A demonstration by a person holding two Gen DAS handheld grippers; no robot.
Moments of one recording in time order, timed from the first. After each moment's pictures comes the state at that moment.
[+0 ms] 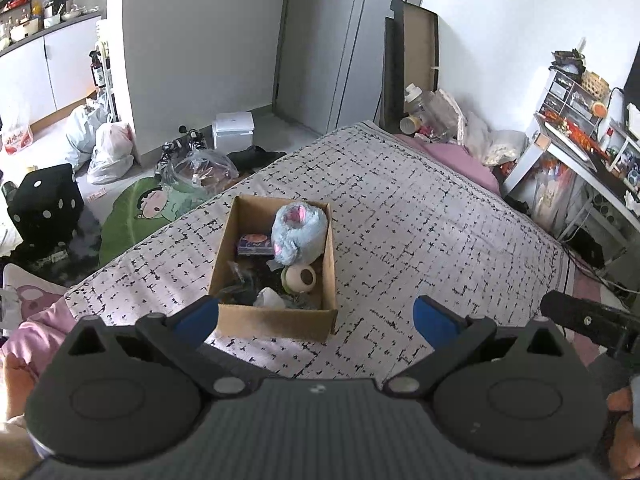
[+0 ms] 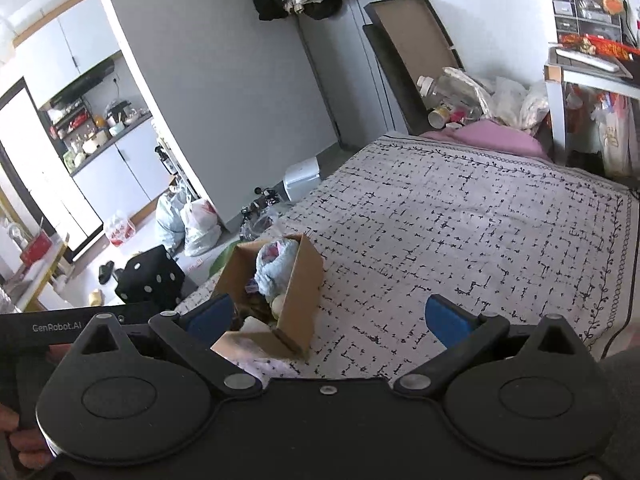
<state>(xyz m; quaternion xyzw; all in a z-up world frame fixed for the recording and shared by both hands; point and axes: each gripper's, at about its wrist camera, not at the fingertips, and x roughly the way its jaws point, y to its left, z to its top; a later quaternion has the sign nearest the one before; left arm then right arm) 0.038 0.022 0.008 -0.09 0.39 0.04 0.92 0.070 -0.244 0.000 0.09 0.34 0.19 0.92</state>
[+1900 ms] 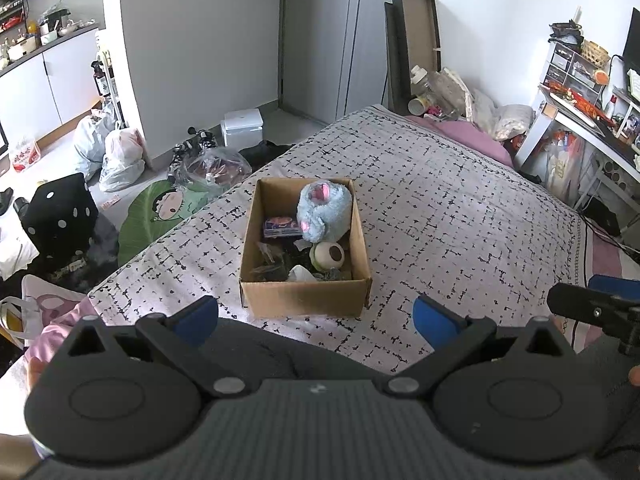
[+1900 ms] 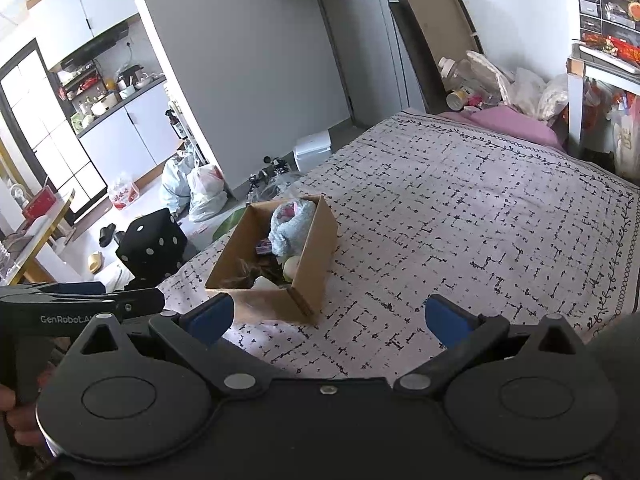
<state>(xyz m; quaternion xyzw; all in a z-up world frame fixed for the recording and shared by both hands) 0.017 0.034 -0.011 -0.05 0.40 0.04 0.91 0.049 -0.218 -0.009 0.06 0.37 0.20 0.90</state>
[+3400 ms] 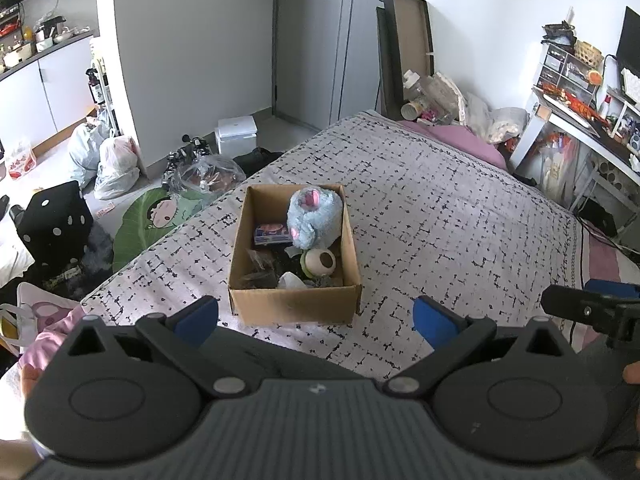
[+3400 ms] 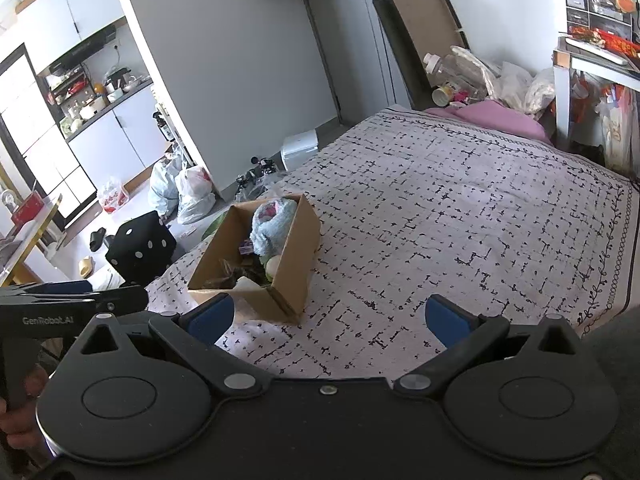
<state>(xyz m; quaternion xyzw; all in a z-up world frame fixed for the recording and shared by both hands) 0.018 0.025 -0.011 -0.04 0.39 0.04 0.92 0.054 -0.228 -0.019 0.06 0.37 0.18 0.91</state>
